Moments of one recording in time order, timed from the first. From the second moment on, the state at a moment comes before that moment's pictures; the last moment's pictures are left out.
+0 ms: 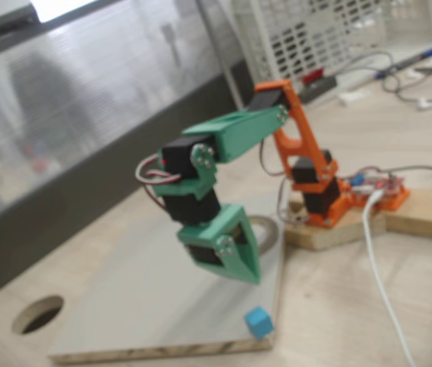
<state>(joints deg) -60.6 72.2 65.7 102.7 100.6</state>
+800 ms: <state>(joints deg) -64.2 70.7 65.6 102.0 100.6</state>
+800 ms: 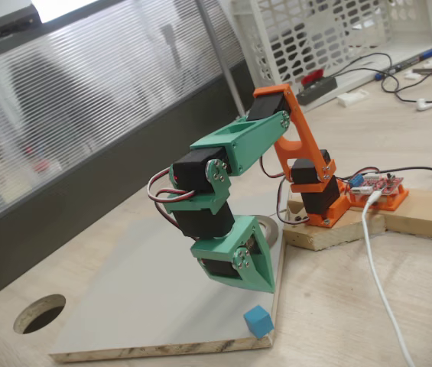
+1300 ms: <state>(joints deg) -64.2 70.8 65.6 102.0 100.6</state>
